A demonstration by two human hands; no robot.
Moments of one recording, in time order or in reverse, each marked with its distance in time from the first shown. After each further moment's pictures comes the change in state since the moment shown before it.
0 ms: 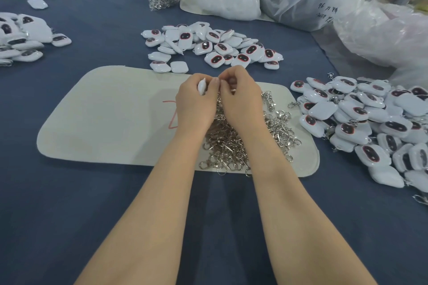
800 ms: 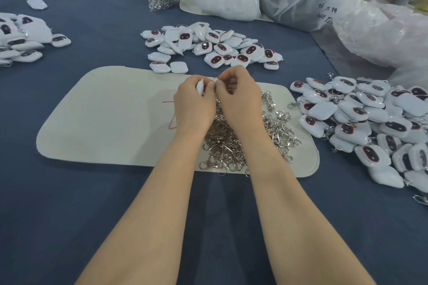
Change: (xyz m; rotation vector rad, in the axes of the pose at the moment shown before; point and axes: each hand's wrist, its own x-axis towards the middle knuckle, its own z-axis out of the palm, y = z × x) left_hand 0.000 -0.001 0.000 0.117 0.028 -0.005; right_hand -0.001 -0.002 0.000 0.079 0.029 0.022
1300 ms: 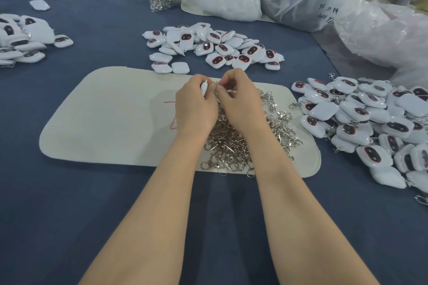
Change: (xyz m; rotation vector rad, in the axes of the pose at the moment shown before) left_hand -0.001 -0.001 -0.003 0.149 0.019 0.105; right_hand 0.001 0.004 -0.003 0.009 -0.126 0.006
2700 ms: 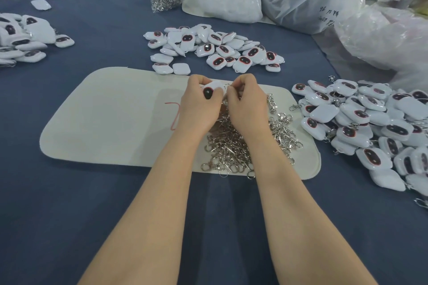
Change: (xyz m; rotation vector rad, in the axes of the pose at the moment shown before) left_hand 0.003 0.002 -0.002 -0.254 -0.209 -0.203; right_hand 0.001 0.011 -0.002 -0.154 0.112 0.041
